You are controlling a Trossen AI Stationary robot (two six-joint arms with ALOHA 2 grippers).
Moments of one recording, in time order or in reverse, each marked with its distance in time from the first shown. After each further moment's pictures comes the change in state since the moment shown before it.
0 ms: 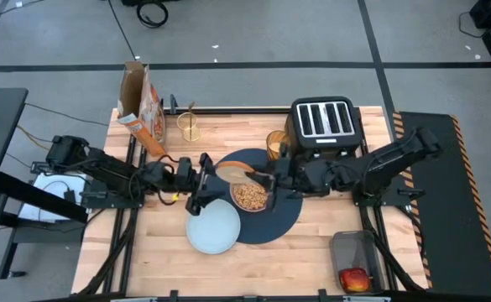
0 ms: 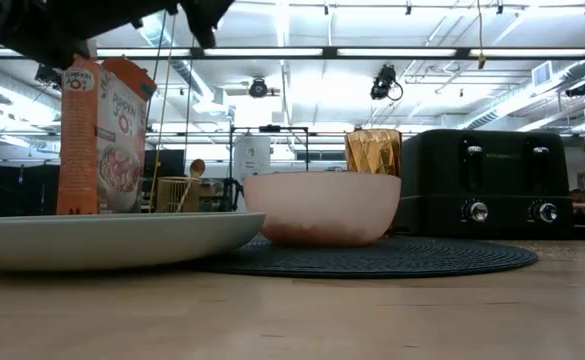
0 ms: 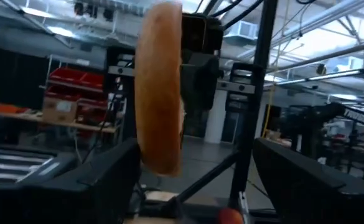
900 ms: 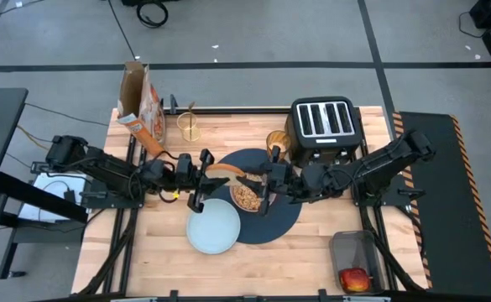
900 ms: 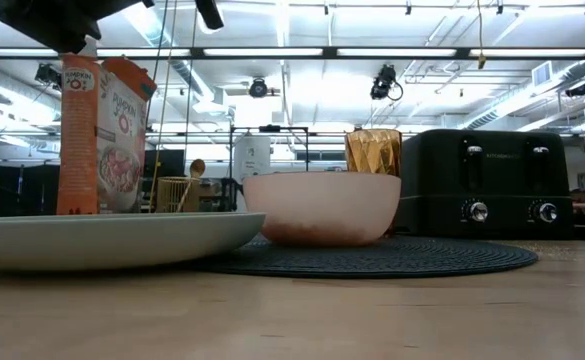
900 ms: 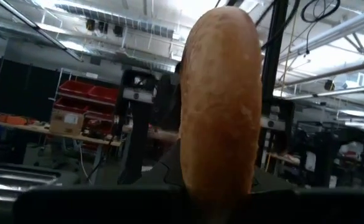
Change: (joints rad) left arm -0.011 0.000 0.079 -0.023 -0.044 0.001; right arm 0.001 0.092 0.000 0.272 -0.018 -0.136
